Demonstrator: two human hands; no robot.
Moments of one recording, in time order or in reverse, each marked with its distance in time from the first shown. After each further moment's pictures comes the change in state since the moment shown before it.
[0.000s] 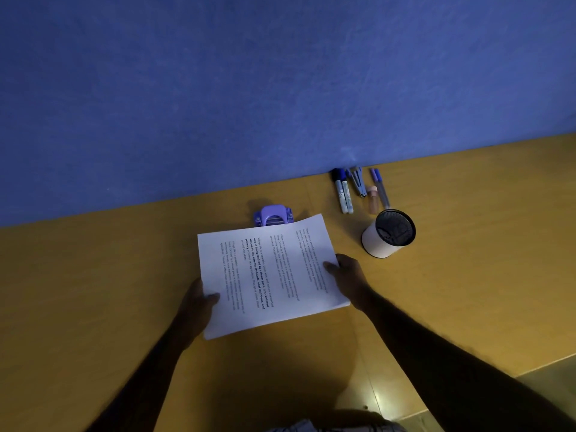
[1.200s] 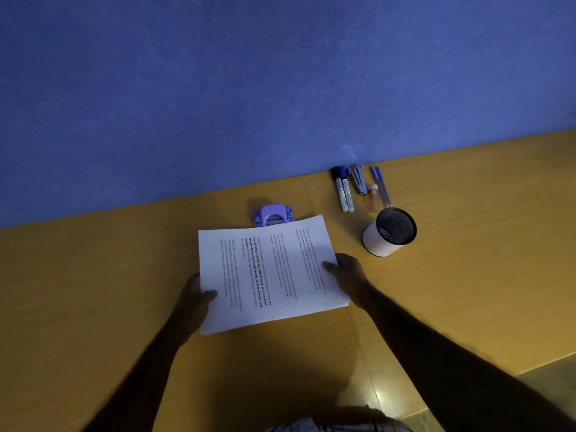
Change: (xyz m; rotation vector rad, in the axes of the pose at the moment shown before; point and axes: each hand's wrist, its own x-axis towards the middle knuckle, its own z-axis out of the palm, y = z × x) left_hand 0.005 0.002 -0.008 -0.024 0.015 -0.025; right_hand 0.005 -0.001 0.000 0.058 -0.026 0.070
